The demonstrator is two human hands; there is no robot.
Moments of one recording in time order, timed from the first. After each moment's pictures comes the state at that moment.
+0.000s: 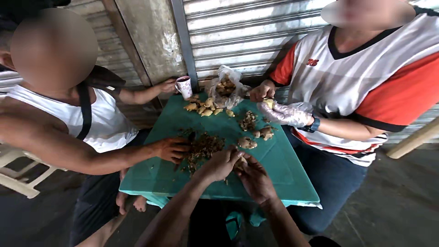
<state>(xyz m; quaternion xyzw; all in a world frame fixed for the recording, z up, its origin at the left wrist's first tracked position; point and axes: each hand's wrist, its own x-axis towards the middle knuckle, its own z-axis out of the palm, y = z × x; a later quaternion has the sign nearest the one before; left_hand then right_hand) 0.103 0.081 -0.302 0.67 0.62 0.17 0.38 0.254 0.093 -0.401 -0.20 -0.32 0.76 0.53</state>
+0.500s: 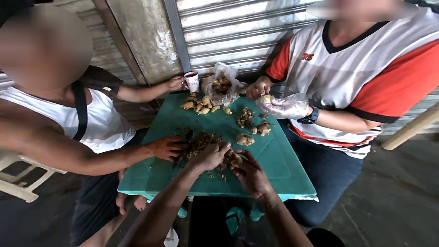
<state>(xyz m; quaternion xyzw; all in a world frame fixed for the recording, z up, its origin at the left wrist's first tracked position) 0.085 0.085 -0.299 0.62 0.65 0.16 0.41 0.252 0.089 -0.391 -0.24 -0.35 0.76 0.49</state>
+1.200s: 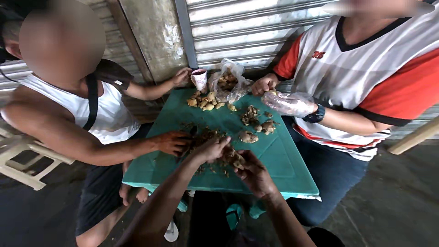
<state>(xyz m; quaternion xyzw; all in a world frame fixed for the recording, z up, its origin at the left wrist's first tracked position) 0.074 0.092 -0.301 0.56 0.66 0.16 0.47 0.257 0.085 -0.394 -0.23 -0.36 0.78 0.46</state>
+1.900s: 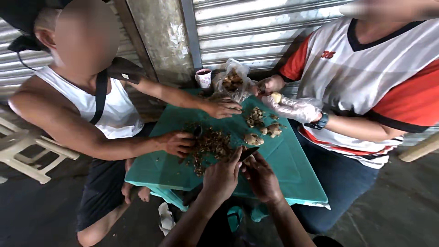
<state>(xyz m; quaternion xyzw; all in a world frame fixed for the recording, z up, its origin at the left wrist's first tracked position) 0.124 0.037 -0.329 0.65 0.73 0.11 0.16 0.253 0.089 -0.398 -0.20 -0.38 0.73 0.53</state>
